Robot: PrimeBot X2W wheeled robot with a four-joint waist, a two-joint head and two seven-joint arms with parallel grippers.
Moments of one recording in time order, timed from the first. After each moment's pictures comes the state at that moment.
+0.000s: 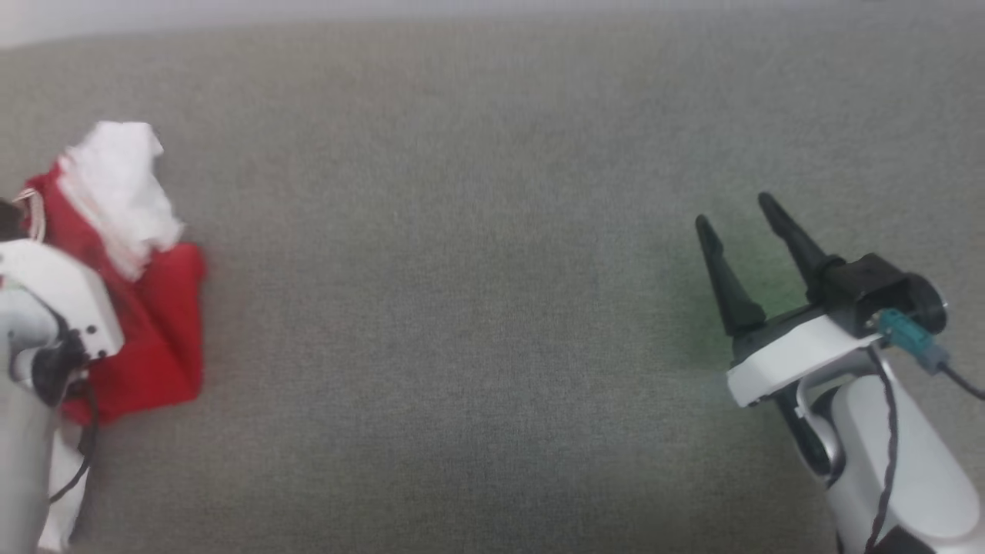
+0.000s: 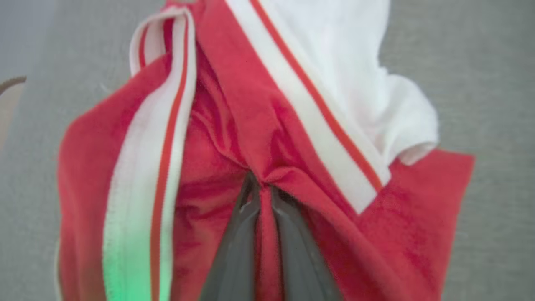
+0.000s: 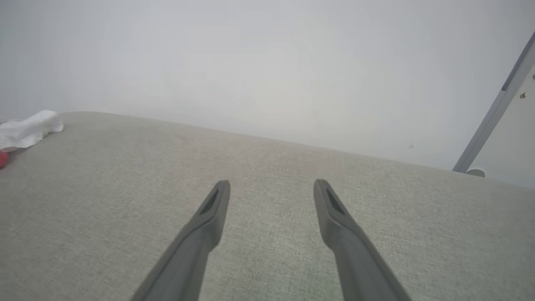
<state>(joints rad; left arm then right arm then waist) -0.77 0.50 -0.11 0.99 -0.52 -0.13 0.32 -0.40 -0.23 0.21 0.32 0.25 0.13 -0.26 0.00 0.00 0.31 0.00</state>
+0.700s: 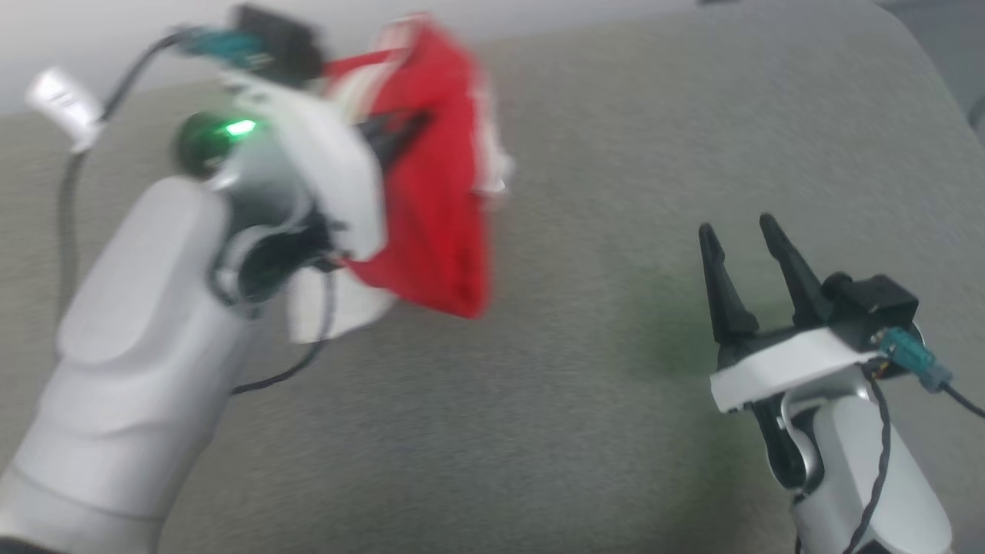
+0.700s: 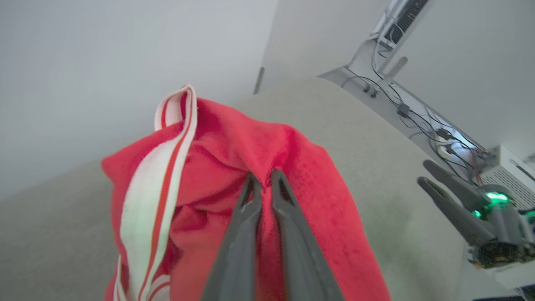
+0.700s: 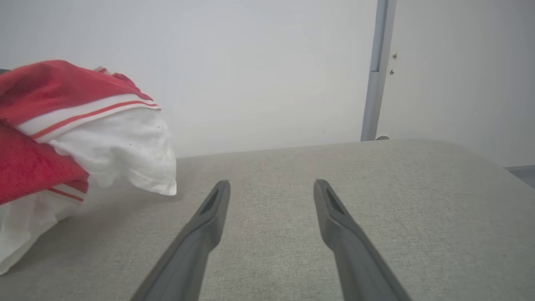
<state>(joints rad) -0.88 0.37 -0.48 0.31 -0.87 -0.13 0.49 -0.34 -0.09 0.10 0.32 0.28 0.13 -0.26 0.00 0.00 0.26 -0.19</state>
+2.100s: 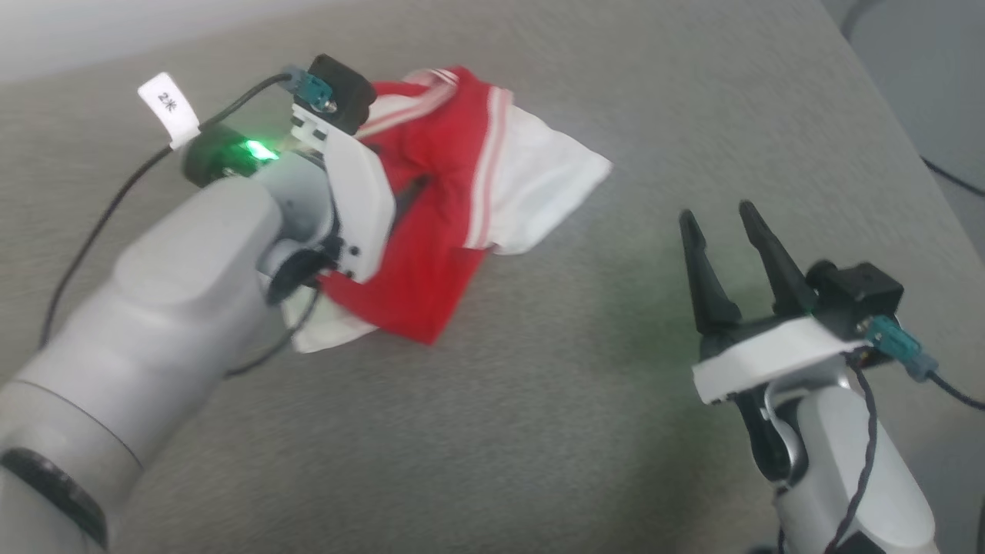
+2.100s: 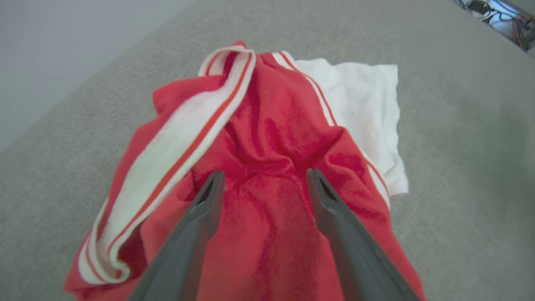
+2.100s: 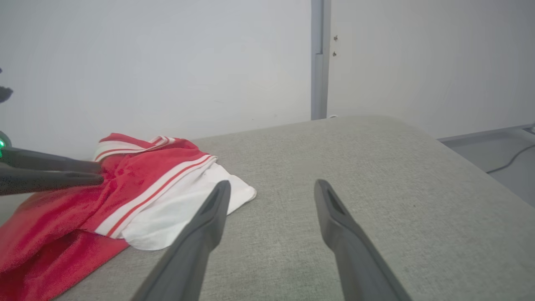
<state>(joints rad) -1.16 0.41 -1.13 0.74 -1.03 -0.13 0.24 -0.38 -0.06 0.10 0.34 0.30 0.13 -0.26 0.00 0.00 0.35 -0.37</state>
